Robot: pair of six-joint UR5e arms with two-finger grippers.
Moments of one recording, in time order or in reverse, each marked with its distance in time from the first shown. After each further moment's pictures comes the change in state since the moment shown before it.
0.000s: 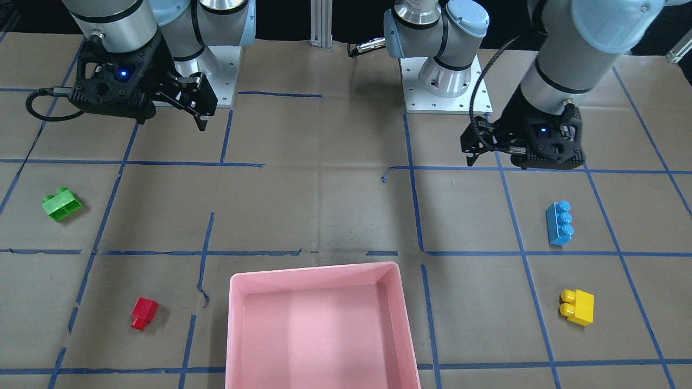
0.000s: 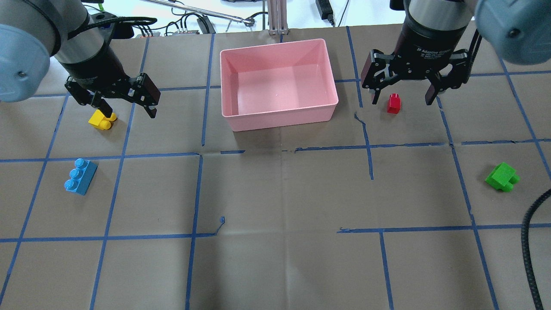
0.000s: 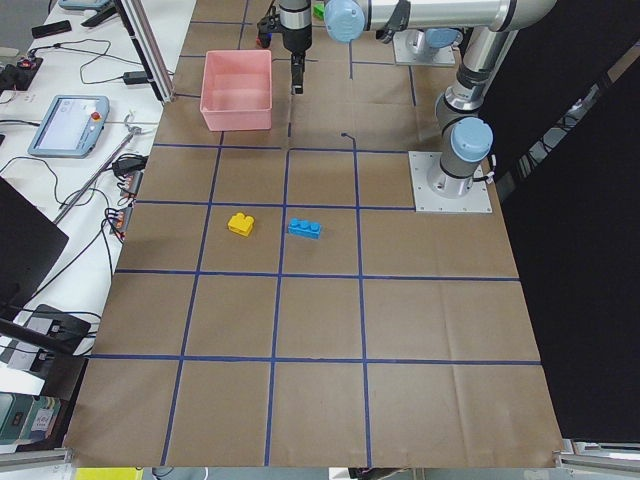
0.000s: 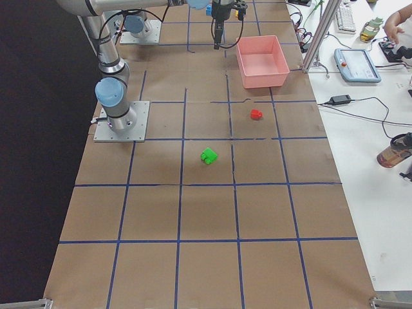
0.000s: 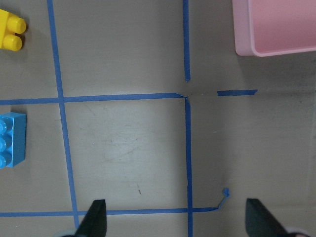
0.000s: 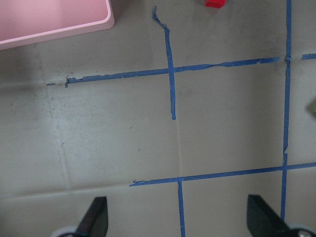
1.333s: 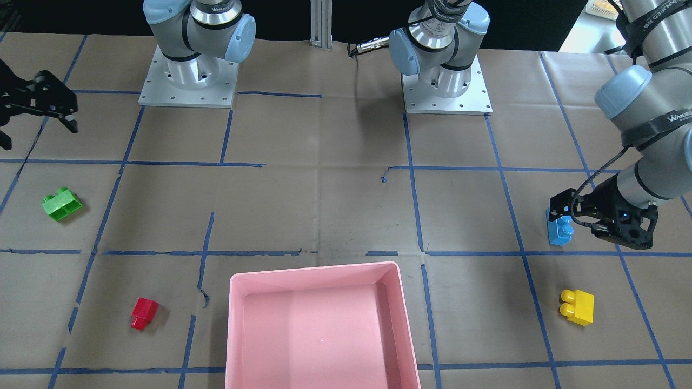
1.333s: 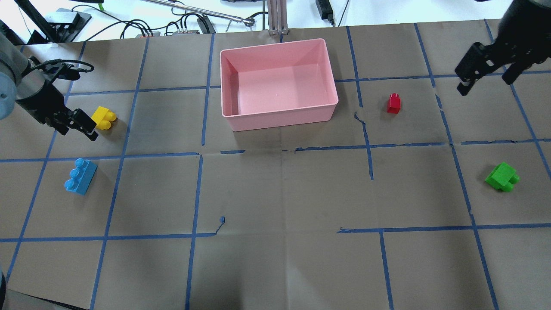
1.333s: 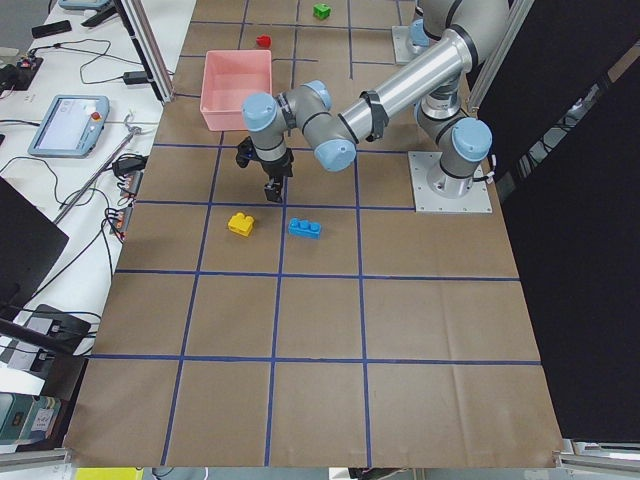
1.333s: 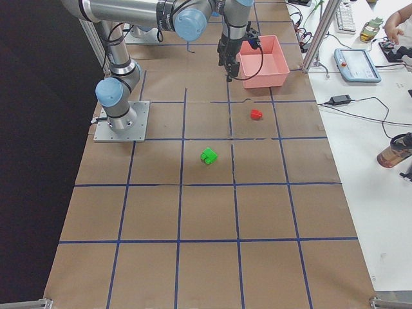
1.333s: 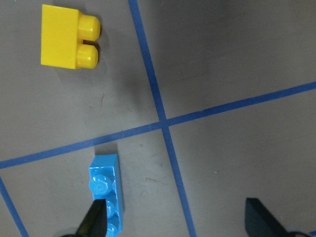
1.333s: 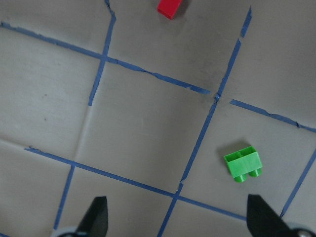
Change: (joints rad) left arm 0.358 -0.248 -0.138 0.347 0.020 0.587; right arm -0.420 0.012 0.004 -0.002 -0.003 -0.922
